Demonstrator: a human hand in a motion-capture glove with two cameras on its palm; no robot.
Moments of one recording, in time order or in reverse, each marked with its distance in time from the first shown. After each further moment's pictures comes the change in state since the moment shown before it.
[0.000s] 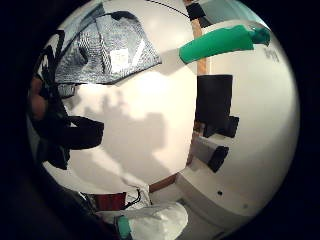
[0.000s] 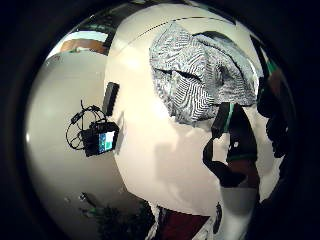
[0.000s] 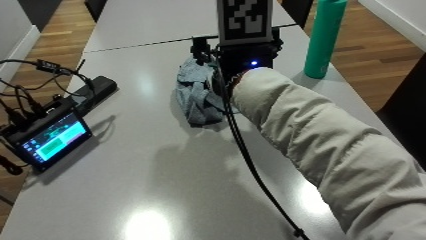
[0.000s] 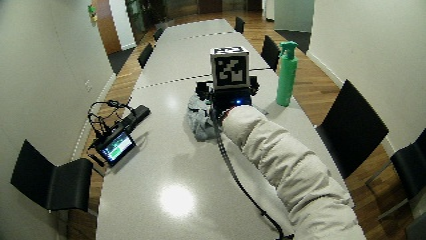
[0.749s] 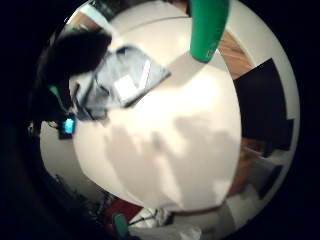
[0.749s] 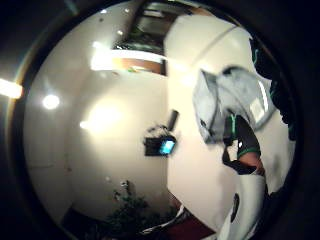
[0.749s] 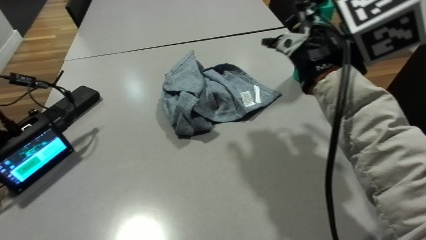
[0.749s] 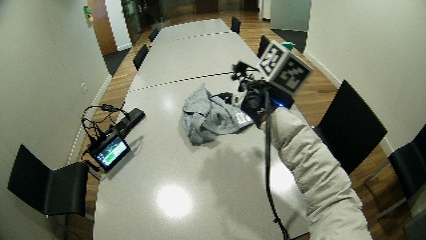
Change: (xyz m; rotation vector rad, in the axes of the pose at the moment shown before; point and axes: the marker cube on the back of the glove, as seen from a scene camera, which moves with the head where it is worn) arm 0.086 0.012 -0.017 0.239 -0.597 -0.058
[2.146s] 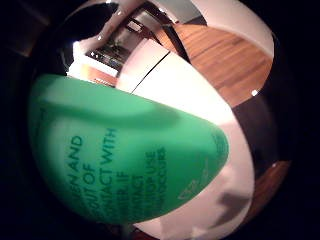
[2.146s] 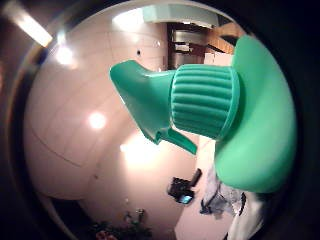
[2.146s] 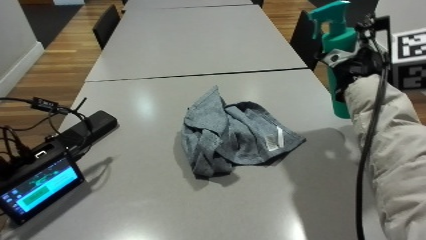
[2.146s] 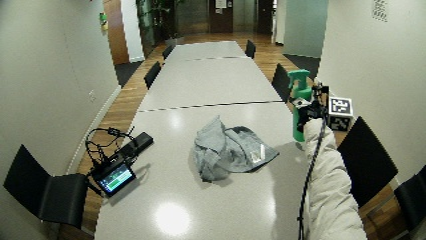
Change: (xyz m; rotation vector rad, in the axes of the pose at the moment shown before) arm 0.198 -0.040 -0.016 0.417 -0.664 0.219
